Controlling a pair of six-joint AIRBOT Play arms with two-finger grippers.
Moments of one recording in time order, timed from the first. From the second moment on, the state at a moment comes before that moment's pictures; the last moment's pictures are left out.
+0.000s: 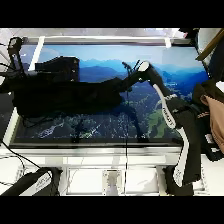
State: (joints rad) left arm 0.12 -1.07 1.20 0.99 -0.97 -1.09; right arm 0.24 -2.11 2.06 -0.82 1.40 1.56
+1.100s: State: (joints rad) left arm -0.68 -1.50 1.20 1.01 -0.57 -1.19; right arm -0.22 -1.56 2.00 -1.02 1.80 1.51
